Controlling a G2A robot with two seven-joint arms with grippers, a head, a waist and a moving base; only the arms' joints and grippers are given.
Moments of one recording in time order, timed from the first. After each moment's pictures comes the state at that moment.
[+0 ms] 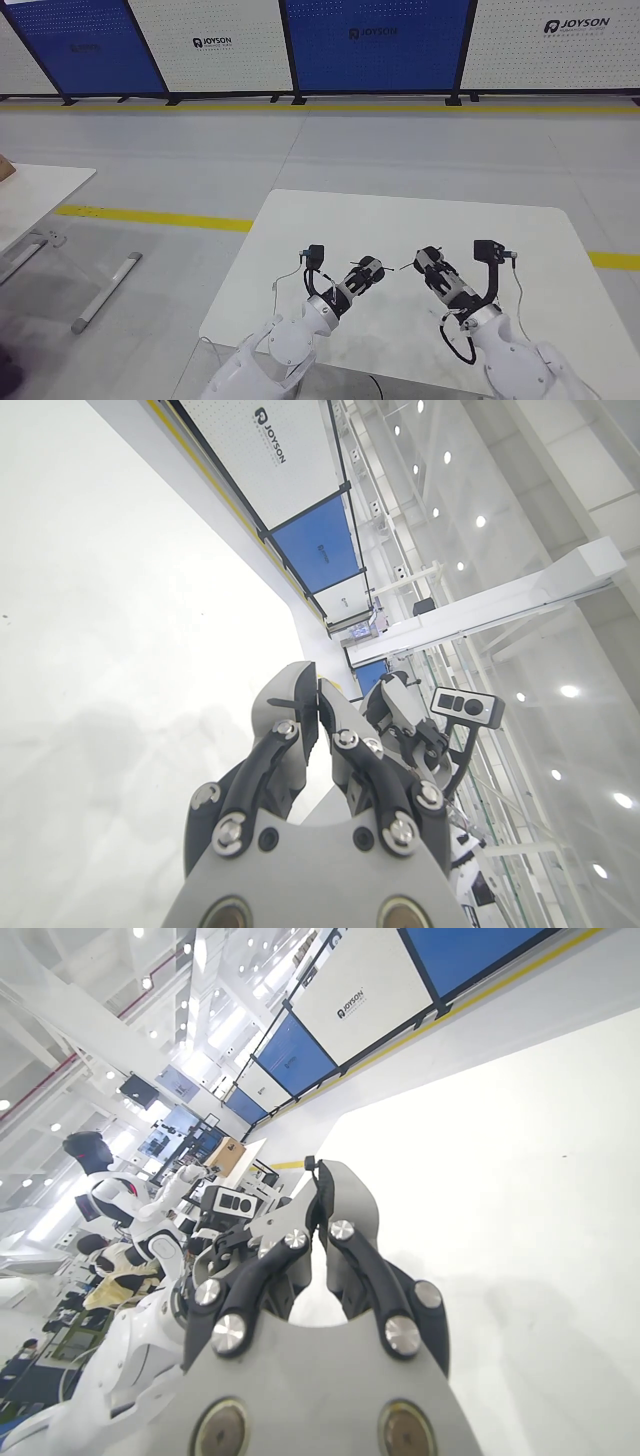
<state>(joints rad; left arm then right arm) 1.51 -1.23 -1.06 -1.78 0.01 0.01 -0.09 -1.42 -1.09 1.07 -1.90 -0.34 0.12 0.22</state>
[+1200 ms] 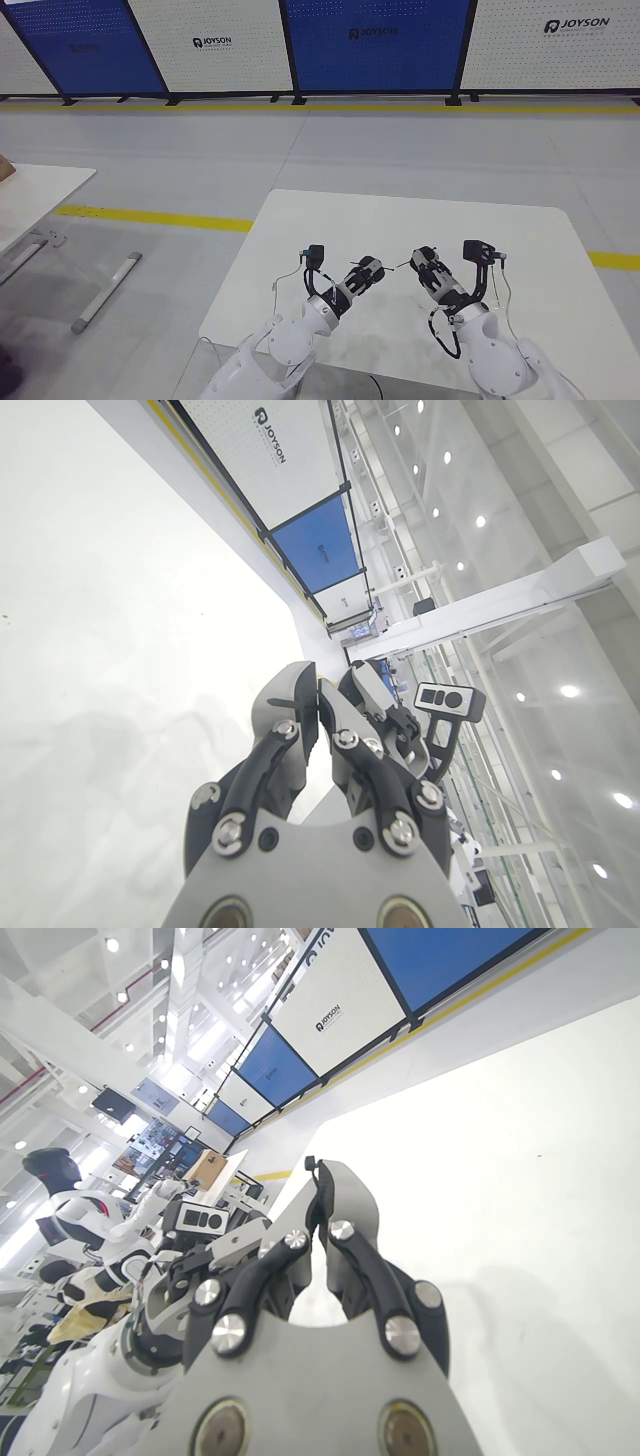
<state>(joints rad) 1.51 -1.23 -1.06 -1.78 0.01 0.01 -0.09 -1.39 -1.13 1.02 -1.84 -0.40 0.17 0.18</state>
